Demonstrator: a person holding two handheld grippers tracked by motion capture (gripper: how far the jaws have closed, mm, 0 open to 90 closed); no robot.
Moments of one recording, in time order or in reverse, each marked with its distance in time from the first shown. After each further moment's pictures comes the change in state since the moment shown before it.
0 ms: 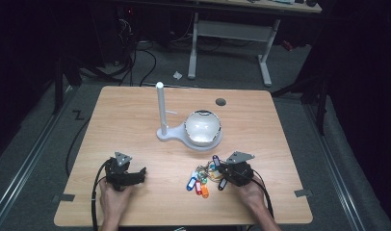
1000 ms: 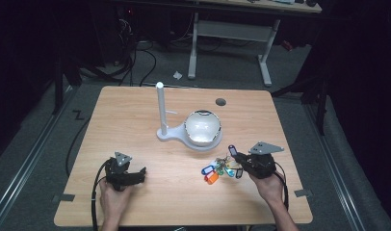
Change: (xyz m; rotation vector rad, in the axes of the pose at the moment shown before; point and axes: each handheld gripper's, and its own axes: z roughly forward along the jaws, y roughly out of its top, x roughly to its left) left arm 0.000 0.000 0.000 -0.001 0.001 -0.003; right arm -0.039 0.010 -0.064 -0.127 -0.031 0.083
